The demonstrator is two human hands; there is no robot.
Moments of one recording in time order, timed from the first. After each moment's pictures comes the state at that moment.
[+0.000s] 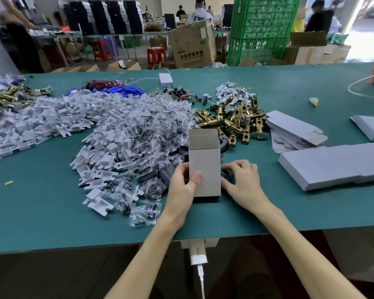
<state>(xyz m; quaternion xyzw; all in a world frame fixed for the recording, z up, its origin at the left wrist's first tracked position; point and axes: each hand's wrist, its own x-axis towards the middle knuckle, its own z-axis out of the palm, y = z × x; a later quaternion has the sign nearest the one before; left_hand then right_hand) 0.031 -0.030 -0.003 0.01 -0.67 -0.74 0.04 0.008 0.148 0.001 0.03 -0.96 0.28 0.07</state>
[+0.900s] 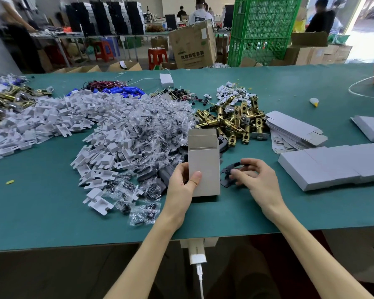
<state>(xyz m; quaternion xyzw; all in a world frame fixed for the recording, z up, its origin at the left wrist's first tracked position) 0.033 -0.031 0.001 0.00 -0.67 -0.74 0.04 0.019 0.174 0.004 -0.04 -0.76 0.64 0.11</state>
